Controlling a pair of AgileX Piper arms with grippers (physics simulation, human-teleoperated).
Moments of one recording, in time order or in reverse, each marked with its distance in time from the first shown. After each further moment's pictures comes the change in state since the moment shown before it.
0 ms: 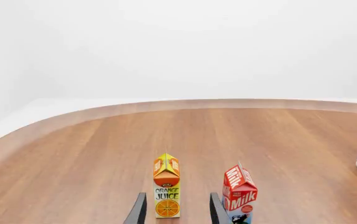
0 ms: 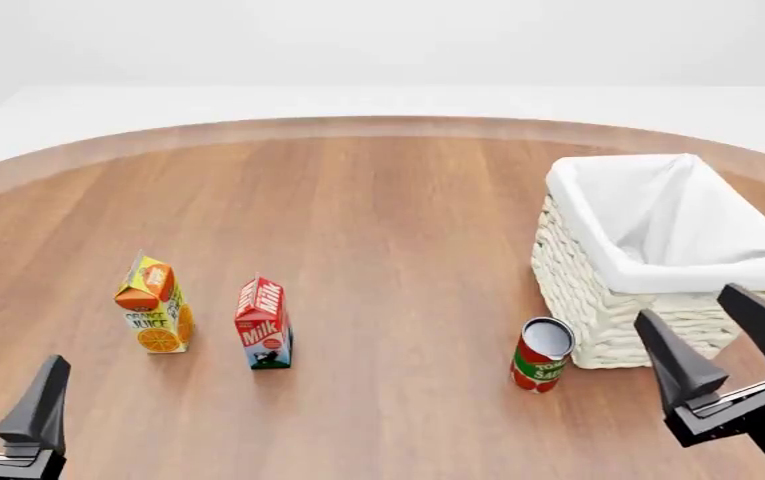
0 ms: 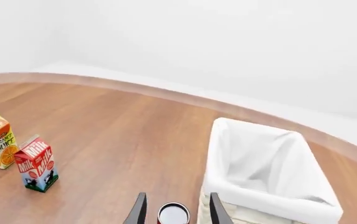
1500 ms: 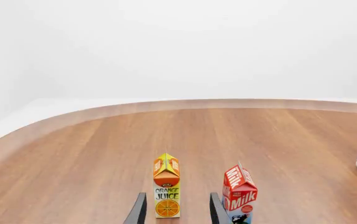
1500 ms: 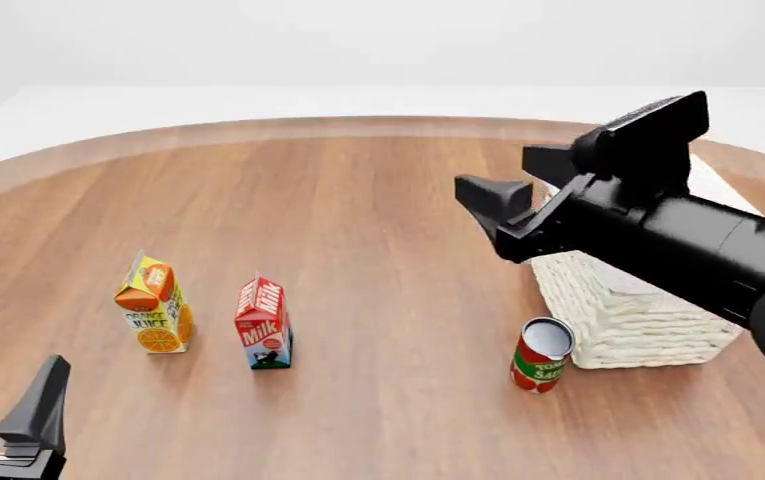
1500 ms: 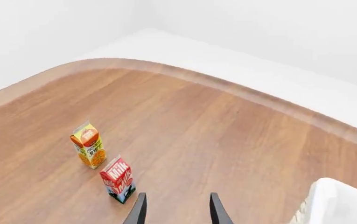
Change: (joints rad) left arm 0.000 0.000 0.000 0.000 0.000; right arm 0.341 0.696 -0.634 0.134 0.098
